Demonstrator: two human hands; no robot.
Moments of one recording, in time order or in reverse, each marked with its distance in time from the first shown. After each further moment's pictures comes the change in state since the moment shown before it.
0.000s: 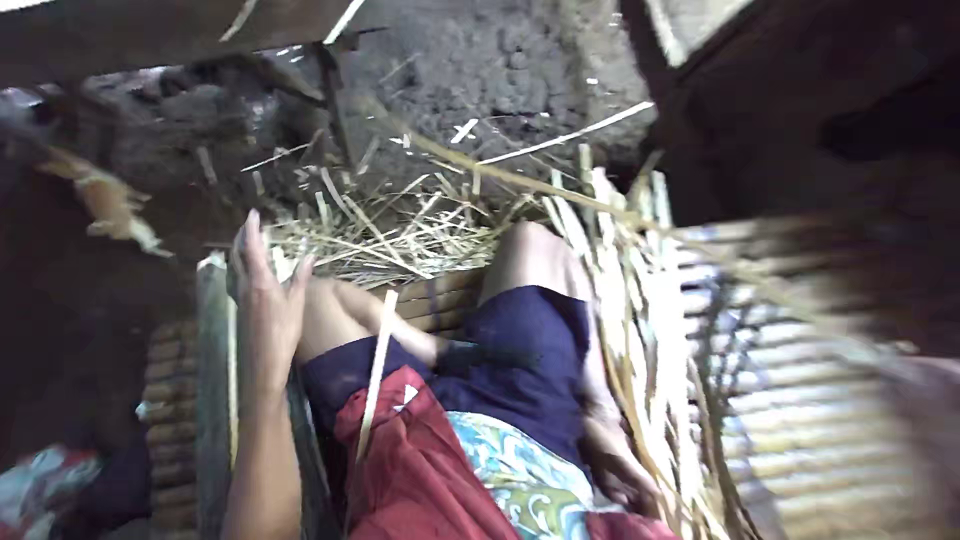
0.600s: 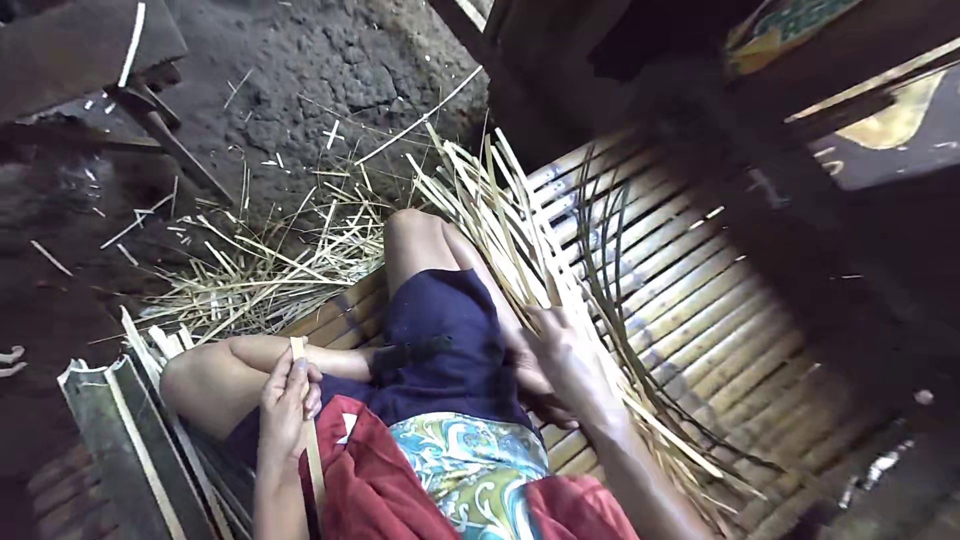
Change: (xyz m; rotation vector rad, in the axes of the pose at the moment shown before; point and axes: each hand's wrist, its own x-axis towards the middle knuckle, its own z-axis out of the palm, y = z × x) left_hand -0.079 0.027 0.091 -0.940 -0.531 -0.422; right_hand 0.015 0.013 -0.019 -0.721 -0.225 -0.255
